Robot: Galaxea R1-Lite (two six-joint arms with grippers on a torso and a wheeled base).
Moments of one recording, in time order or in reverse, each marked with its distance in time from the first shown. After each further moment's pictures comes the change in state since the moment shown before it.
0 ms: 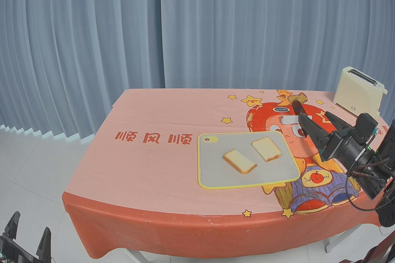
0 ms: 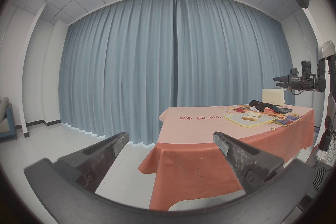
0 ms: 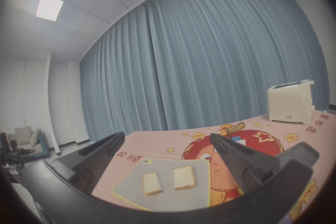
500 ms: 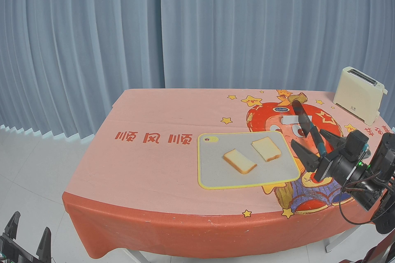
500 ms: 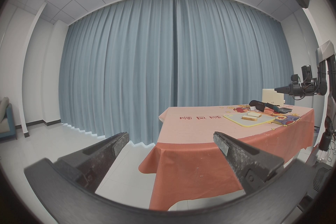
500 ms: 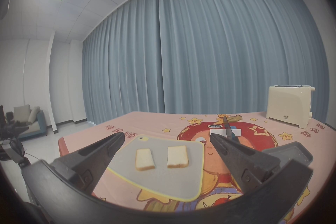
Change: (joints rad) left arm 0.000 0.001 0.000 0.000 0.000 0.000; right arm 0.030 0.033 0.074 0.015 -0.008 -0.104
